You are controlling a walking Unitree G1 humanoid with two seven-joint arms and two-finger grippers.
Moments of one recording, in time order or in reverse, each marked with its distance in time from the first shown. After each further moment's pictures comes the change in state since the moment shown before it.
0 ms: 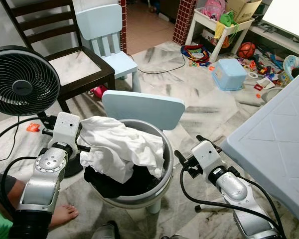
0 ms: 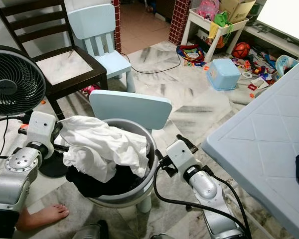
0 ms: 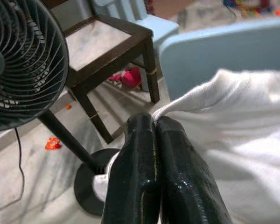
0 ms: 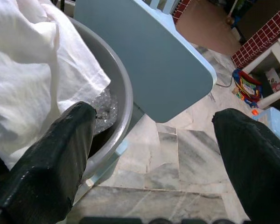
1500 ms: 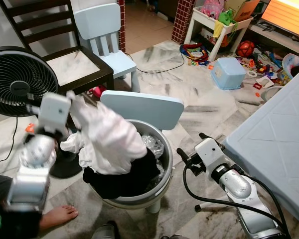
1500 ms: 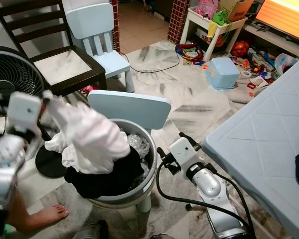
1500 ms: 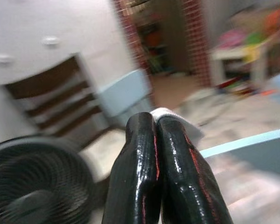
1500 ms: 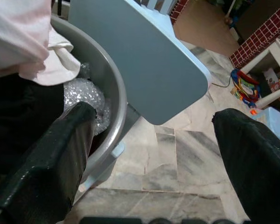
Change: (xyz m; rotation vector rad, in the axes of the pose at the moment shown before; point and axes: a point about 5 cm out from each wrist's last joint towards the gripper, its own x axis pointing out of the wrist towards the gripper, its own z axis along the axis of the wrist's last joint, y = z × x) left arm -0.005 0.018 0.087 0.157 -0.438 -0.101; right arm 0.001 -0.007 0.004 0.005 -0.005 -0.013
